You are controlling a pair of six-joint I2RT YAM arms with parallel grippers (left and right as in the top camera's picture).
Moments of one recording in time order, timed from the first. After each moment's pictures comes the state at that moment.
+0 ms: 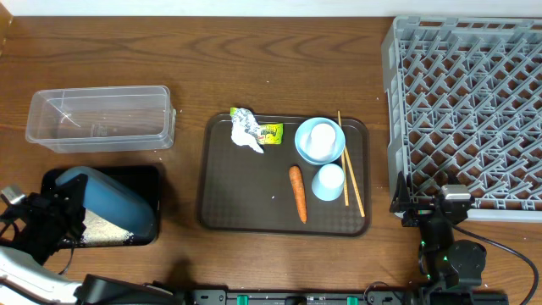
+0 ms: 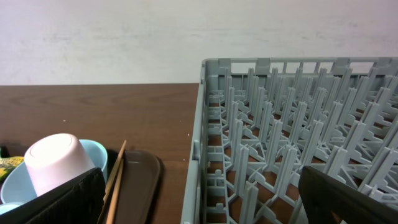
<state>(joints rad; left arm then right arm) 1.24 1.29 0.94 -1.22 1.28 -0.07 -0.01 0.01 0.01 -0.07 -0.05 0.05</state>
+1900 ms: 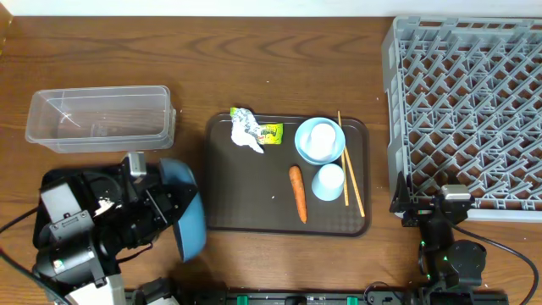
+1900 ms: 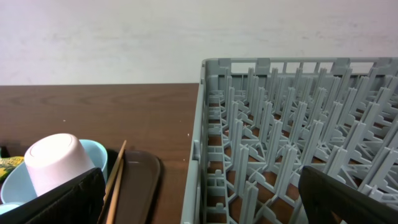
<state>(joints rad) 0.40 0.81 0.94 -1.23 0.92 -0.24 -0.01 0.01 0.01 -0.07 -0.05 0.05</state>
